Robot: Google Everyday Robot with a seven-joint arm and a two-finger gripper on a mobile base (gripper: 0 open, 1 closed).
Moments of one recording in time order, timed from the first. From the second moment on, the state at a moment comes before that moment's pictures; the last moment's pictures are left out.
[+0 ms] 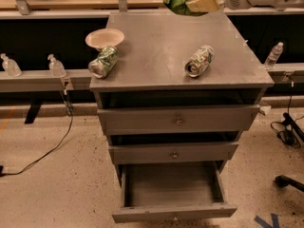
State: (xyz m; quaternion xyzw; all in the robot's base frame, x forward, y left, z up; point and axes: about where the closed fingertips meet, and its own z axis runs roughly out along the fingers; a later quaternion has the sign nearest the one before) arm 0.721 -0.148 1.064 -0.46 0.65 -0.01 0.60
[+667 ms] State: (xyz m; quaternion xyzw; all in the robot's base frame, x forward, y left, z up) arm 0.621 -0.154 1.081 -0.43 0.65 0.16 0.61
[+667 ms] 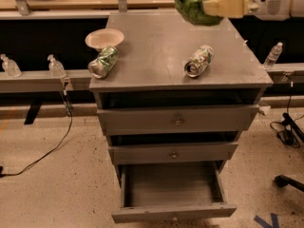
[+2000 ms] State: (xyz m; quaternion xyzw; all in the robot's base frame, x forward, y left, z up) arm 0.485 -0.208 1.004 -0.39 0.72 0.25 0.51
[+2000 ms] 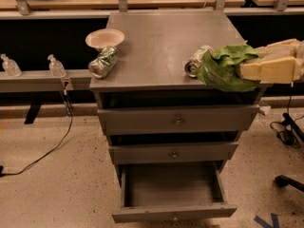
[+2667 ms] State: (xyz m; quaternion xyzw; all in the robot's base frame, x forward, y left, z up) arm 0.461 -0.175 0.885 -0.34 0.72 0.40 0.47
